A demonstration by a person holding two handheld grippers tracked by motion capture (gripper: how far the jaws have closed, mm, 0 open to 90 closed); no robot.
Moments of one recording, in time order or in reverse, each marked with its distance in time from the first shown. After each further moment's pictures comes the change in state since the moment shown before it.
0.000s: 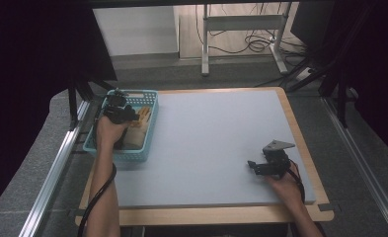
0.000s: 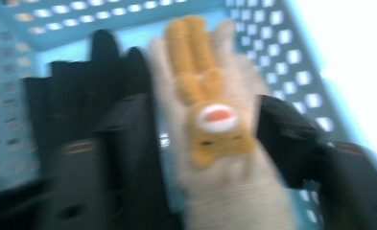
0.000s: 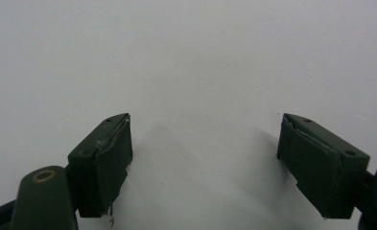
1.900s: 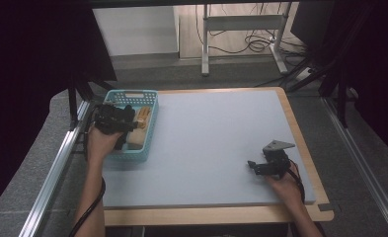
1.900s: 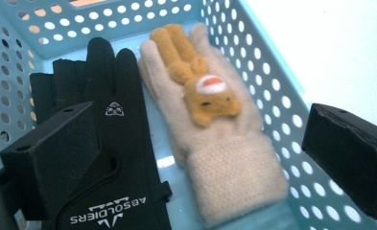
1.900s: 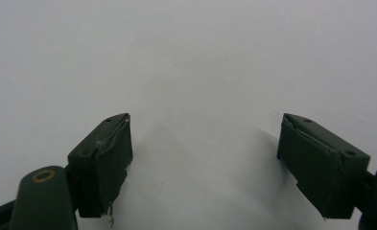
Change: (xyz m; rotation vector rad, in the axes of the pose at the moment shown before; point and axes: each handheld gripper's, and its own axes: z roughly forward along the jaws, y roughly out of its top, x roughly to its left) left arm -0.009 -0.041 -0.035 -0.166 -0.088 0.061; right arm 0.000 0.000 0.000 0.001 -0.001 0.000
